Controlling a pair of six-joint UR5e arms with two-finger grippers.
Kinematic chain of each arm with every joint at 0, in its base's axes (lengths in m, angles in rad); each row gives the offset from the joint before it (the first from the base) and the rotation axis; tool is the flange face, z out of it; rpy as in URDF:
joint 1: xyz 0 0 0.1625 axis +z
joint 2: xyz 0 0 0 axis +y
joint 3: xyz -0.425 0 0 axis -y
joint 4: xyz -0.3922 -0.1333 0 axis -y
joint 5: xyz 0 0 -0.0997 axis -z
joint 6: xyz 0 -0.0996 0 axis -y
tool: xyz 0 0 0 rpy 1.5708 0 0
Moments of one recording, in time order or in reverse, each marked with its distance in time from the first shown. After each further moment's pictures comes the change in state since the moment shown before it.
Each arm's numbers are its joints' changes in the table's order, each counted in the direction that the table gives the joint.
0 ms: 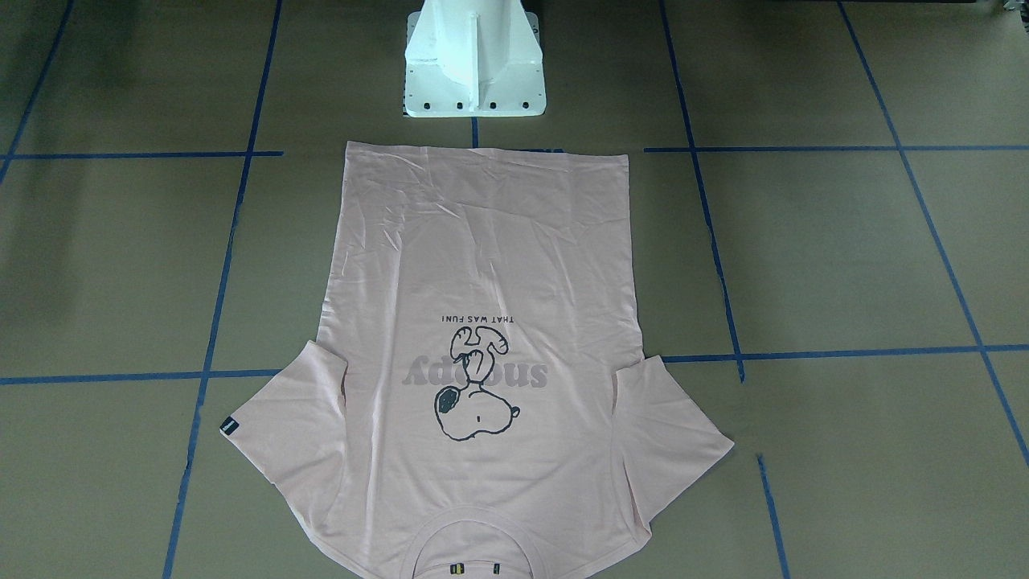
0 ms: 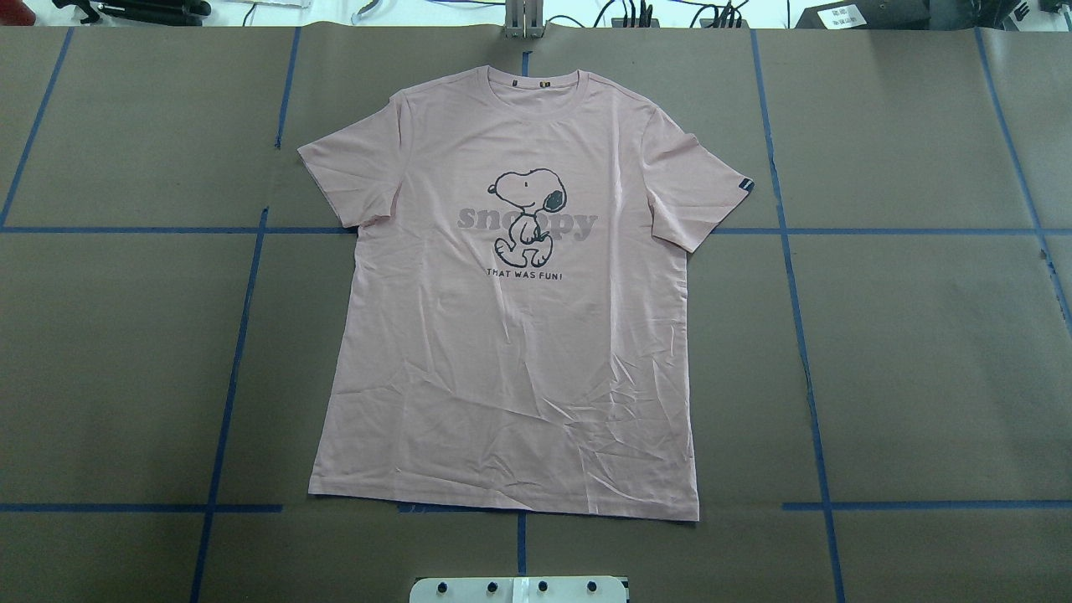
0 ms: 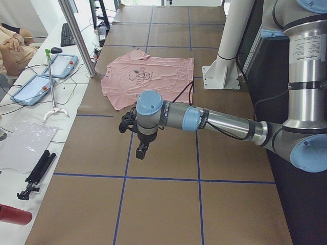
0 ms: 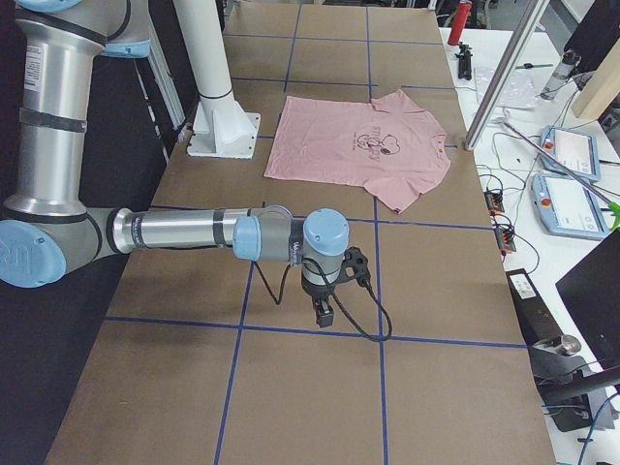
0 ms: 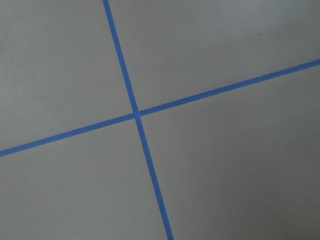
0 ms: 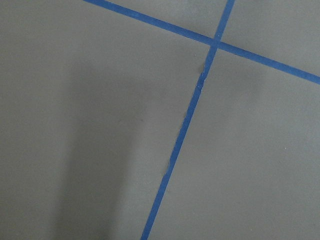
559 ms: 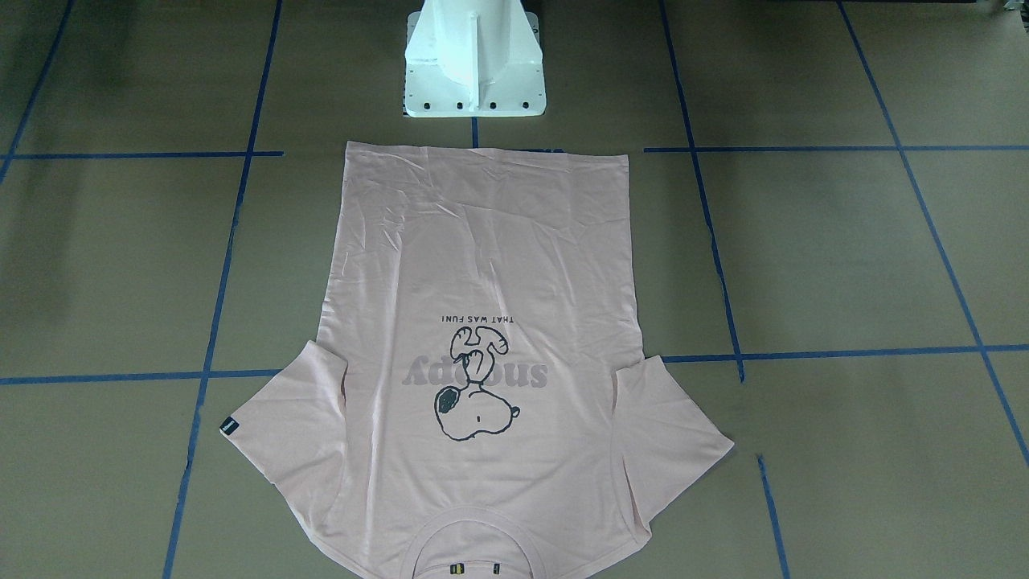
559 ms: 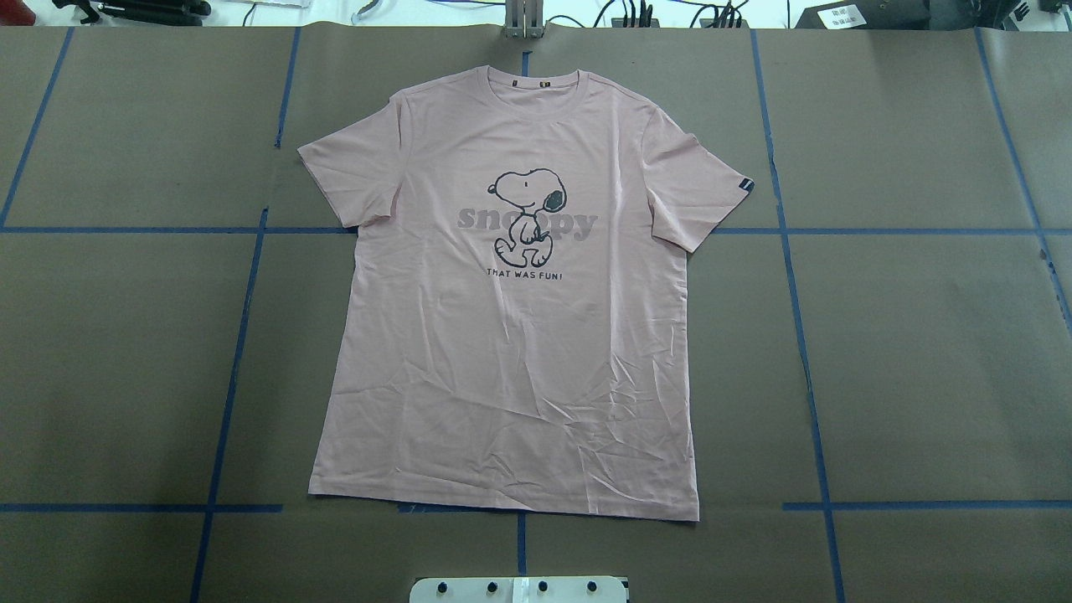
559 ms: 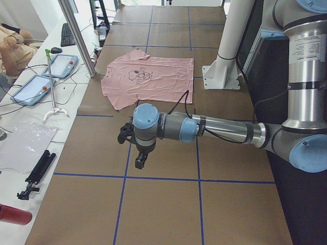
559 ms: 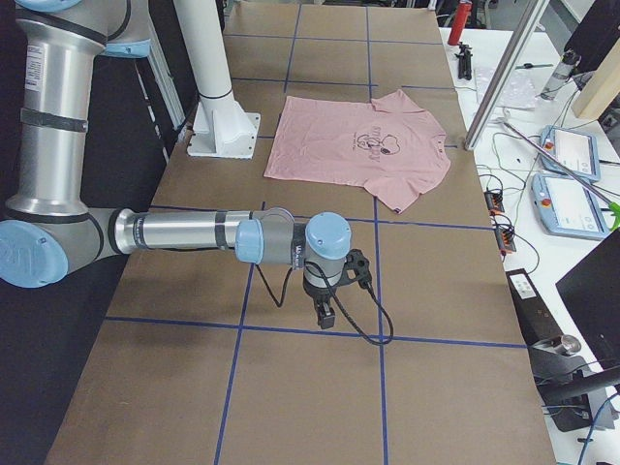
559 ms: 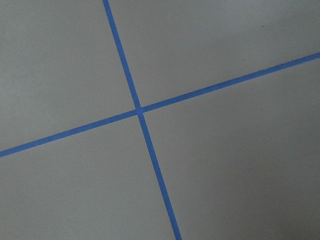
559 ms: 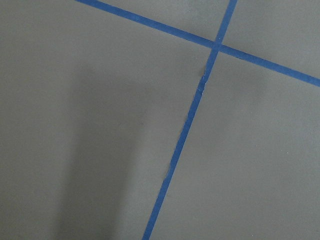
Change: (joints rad) left arm -0.001 0.001 0.095 -0.047 -0.011 0.052; right arm -0.001 -0.008 -0.028 0.025 0.014 0.000
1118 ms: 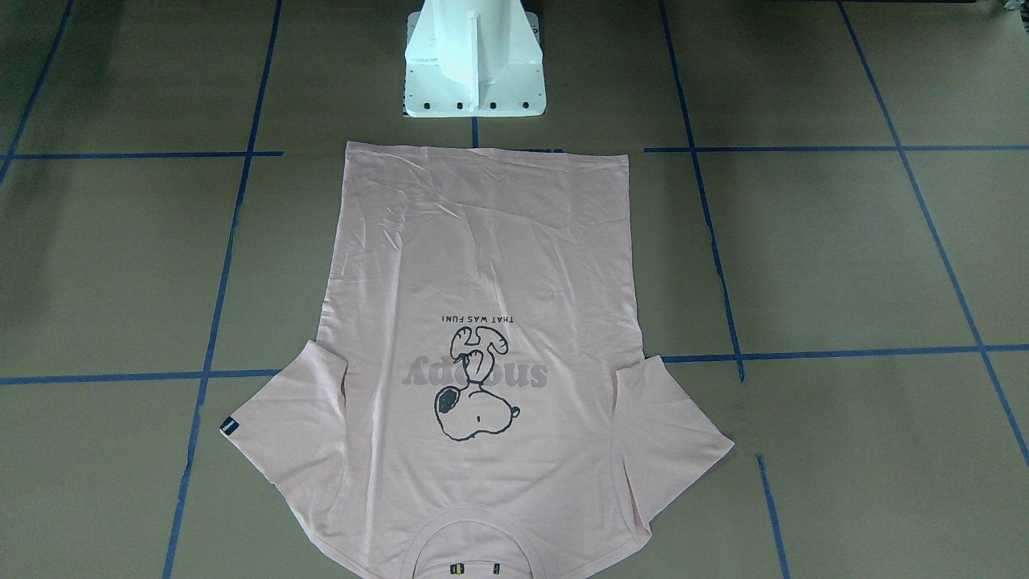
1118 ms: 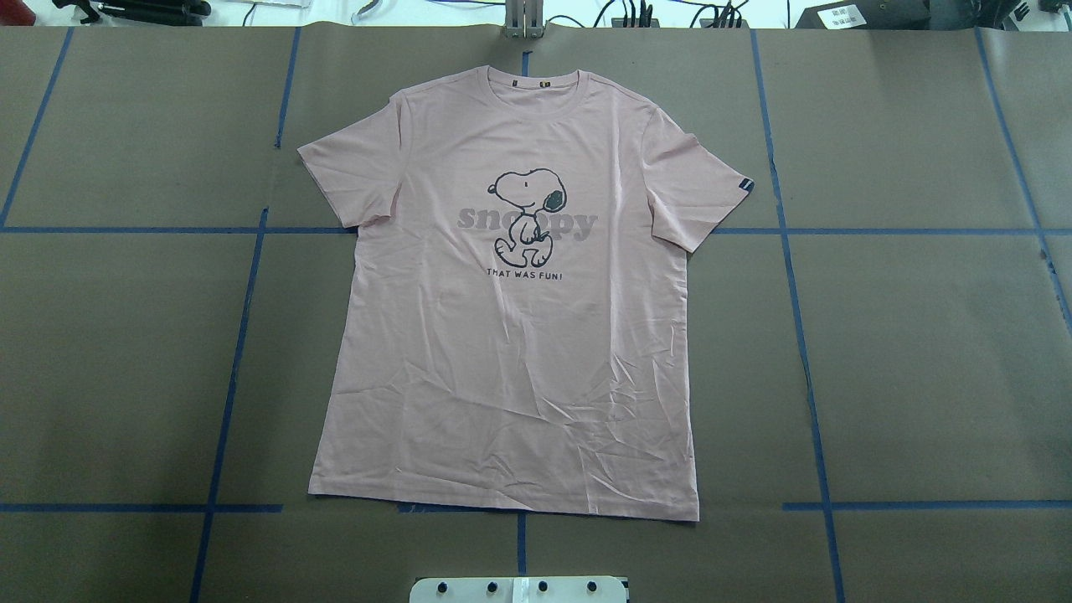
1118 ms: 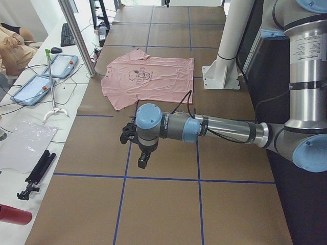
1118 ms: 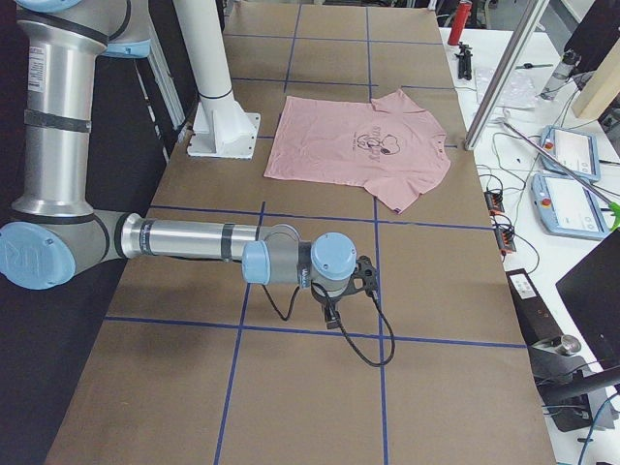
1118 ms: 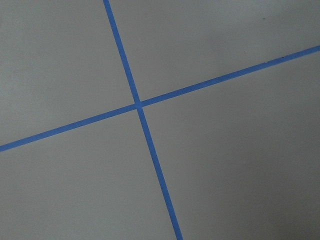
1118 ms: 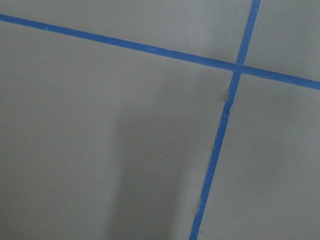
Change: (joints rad) left arm 0.003 -0.021 -0.028 -0.014 -0.012 -0.076; right arm -0.007 -0.033 -0.116 0.156 0.159 0.150
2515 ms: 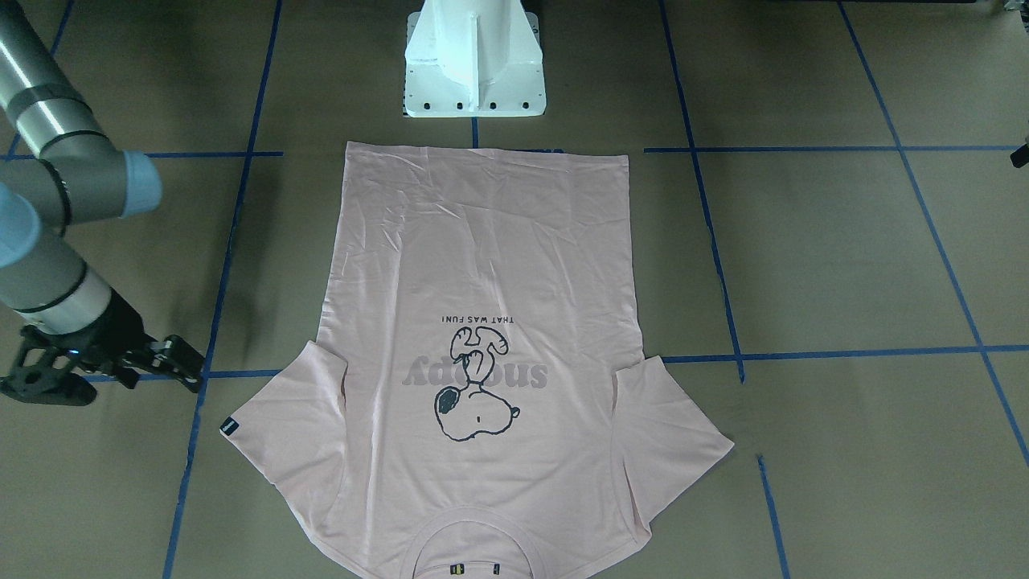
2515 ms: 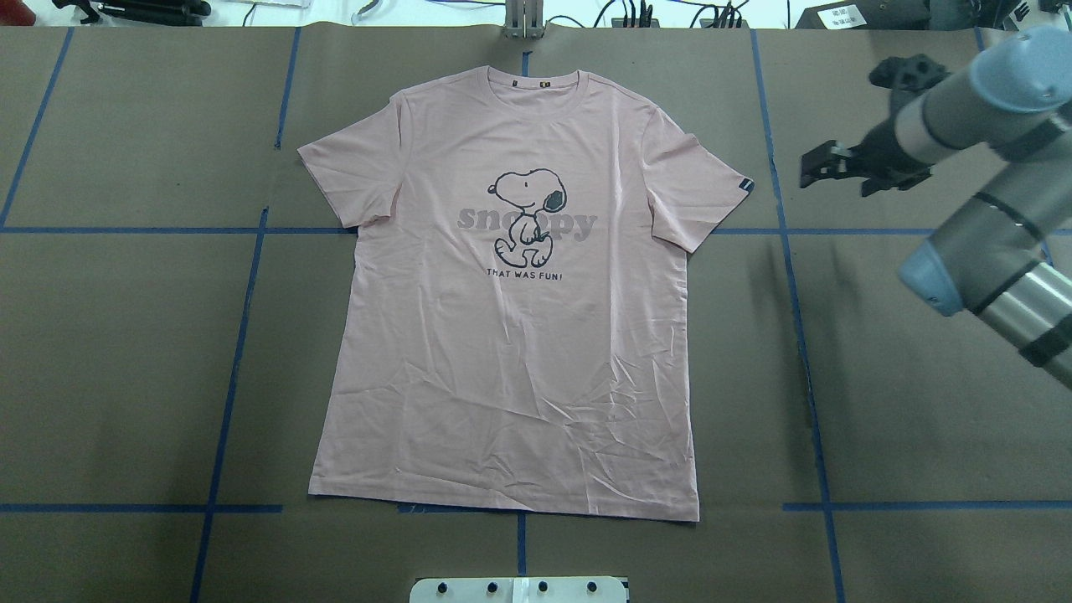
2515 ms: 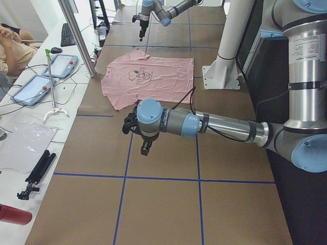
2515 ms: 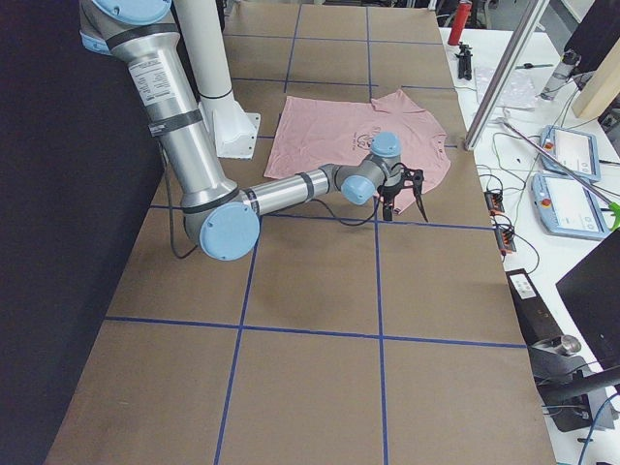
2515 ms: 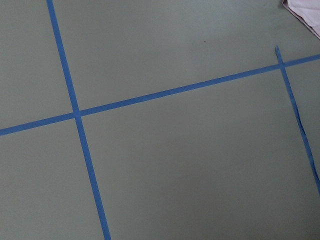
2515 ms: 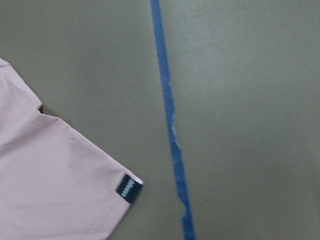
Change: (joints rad) left arm 0.027 -0.002 -0.036 -0.012 -0.148 -0.051; right arm -0.596 -0.563 -0.286 0.452 -0.478 1.295
